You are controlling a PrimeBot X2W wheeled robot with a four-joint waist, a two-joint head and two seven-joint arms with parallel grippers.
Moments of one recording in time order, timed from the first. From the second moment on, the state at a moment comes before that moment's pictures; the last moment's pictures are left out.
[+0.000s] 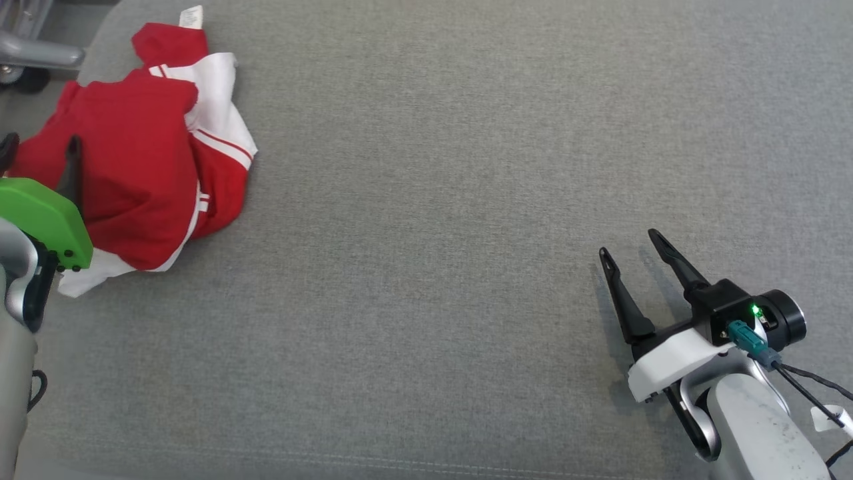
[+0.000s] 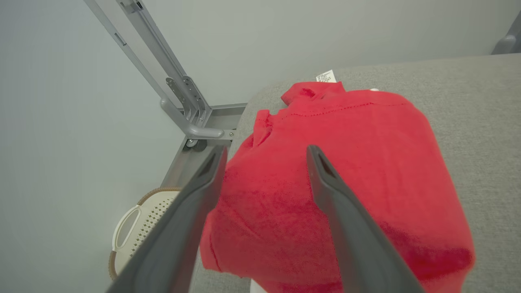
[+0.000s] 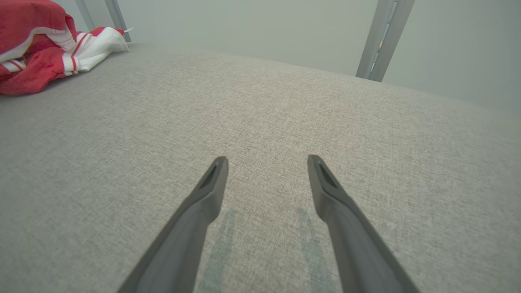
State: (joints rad) left arm -0.80 0.48 -0.31 0.85 -0.44 -0.13 -0.06; right arm -0.24 -0.18 0.18 0.30 0.07 0.13 -0.26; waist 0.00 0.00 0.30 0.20
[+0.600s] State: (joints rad) left arm -0.84 0.48 -0.35 1.07 -0.60 -0.12 0.13; right arm -0.25 -0.18 0.16 0.30 0.09 0.13 -0.26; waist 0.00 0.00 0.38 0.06
